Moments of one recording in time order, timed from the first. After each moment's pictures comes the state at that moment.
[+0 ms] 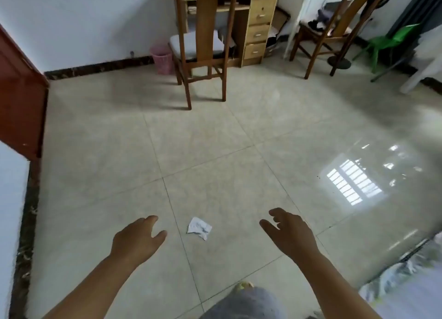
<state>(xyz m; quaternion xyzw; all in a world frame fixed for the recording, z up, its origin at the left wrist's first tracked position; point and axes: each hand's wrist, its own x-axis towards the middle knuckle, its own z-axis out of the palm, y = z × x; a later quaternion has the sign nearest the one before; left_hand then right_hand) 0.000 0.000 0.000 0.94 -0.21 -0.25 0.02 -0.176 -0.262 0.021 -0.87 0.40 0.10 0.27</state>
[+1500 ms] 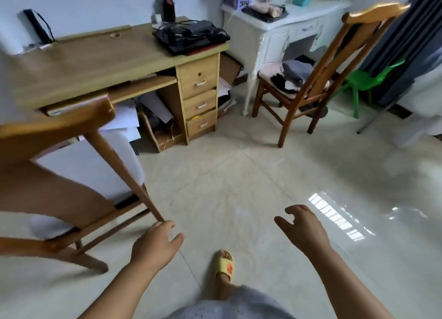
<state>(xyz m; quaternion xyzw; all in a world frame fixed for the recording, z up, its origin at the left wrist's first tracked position) 0.783 -0.995 -0.029 0.90 -0.30 -0.29 0.11 0.563 -1.210 -0.006 -0.81 0.54 0.02 0.24</state>
